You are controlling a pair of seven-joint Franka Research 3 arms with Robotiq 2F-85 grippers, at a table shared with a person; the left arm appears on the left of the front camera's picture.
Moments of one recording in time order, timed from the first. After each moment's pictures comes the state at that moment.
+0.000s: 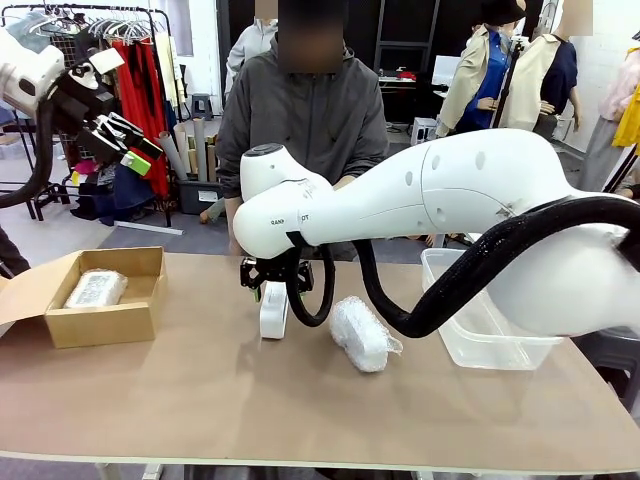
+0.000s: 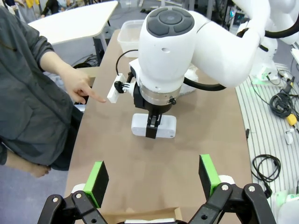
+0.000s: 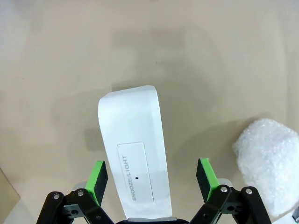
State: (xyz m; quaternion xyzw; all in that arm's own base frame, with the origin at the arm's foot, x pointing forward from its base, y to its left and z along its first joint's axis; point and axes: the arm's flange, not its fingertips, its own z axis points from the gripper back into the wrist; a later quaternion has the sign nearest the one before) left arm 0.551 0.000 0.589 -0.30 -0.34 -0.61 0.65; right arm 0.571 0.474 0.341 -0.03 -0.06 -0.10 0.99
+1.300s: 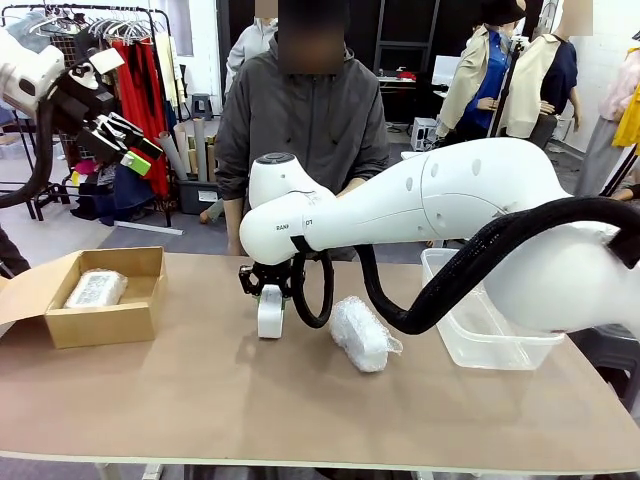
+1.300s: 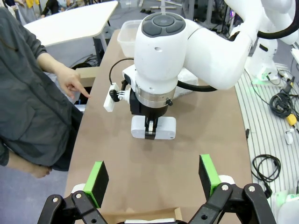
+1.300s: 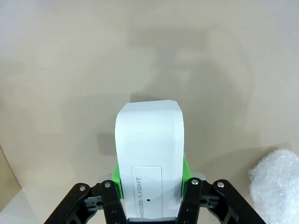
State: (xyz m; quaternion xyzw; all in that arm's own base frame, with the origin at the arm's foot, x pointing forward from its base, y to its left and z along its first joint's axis) left arm 0.551 0.000 0.589 -0.30 -0.34 -0.61 0.65; right arm 0.582 0.475 0.328 0.01 -0.06 -0.03 1.00
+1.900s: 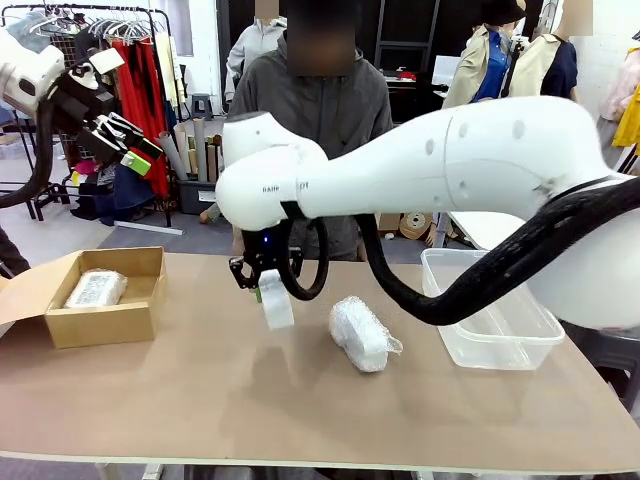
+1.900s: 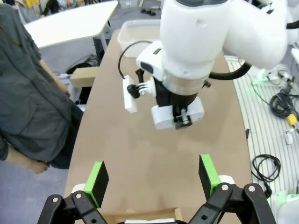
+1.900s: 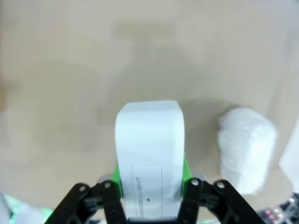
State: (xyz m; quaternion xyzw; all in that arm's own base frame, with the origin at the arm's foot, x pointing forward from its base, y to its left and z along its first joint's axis) left arm 0.551 0.000 0.589 -0.30 -0.34 -0.61 0.65; right arm 0.520 0.492 0.410 -0.06 -0.02 0.11 0.99
